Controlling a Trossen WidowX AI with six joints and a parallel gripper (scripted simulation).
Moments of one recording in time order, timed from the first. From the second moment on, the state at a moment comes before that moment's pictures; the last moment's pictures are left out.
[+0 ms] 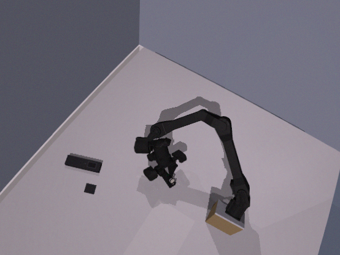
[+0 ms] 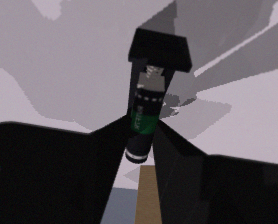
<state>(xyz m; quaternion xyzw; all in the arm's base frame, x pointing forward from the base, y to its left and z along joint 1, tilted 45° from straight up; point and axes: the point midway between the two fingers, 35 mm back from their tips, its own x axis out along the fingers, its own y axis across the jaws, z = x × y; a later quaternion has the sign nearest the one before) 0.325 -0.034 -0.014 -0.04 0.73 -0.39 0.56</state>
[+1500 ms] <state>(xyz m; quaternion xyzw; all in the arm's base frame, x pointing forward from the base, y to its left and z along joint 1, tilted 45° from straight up) 0.335 -0.037 -0.015 -0.06 0.71 -0.39 0.58</state>
